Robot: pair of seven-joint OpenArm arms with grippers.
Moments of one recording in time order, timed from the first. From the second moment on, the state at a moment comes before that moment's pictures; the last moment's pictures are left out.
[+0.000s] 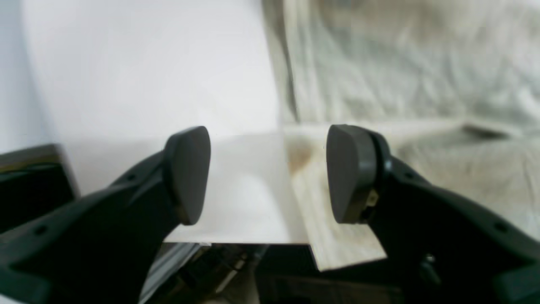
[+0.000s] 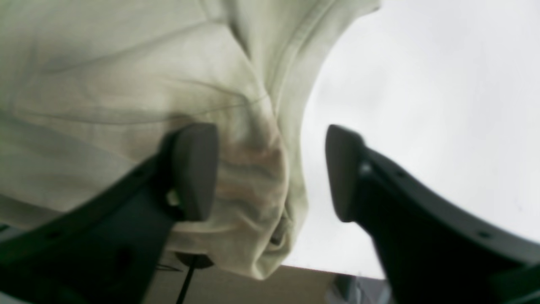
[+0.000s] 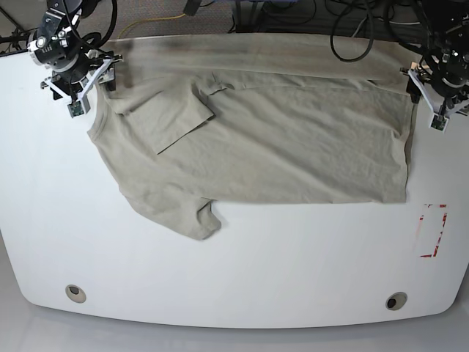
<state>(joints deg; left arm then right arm) 20.1 -14.8 -38.7 111.2 -6.6 -43.0 58.7 -23.6 9.0 35.2 111.7 18.4 41.0 -61.8</state>
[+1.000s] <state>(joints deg) -3.4 -15.7 -29.9 97.9 -6.2 -43.0 59.8 18.9 16.3 26.4 65.0 17.2 40.8 -51.3</state>
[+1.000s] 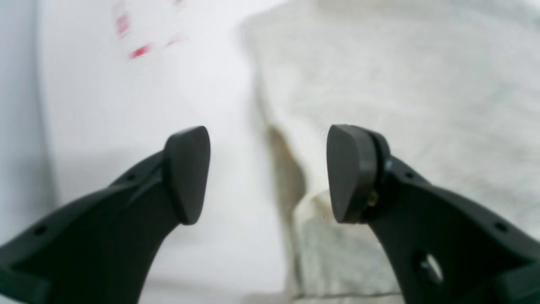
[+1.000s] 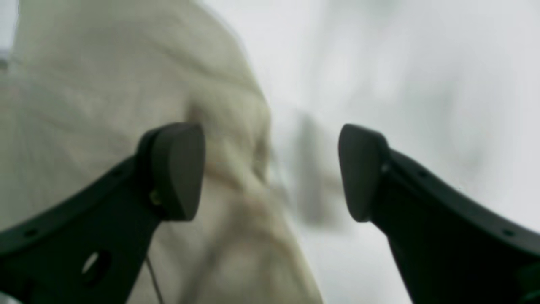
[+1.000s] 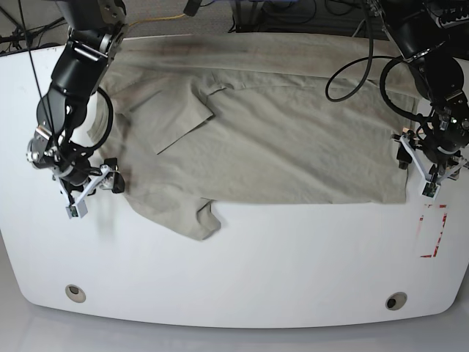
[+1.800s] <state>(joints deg) -5.5 -15.9 -29.9 89.4 -4.4 -41.2 56.3 28.5 14.8 9.1 41.6 17.3 34.2 -30.5</state>
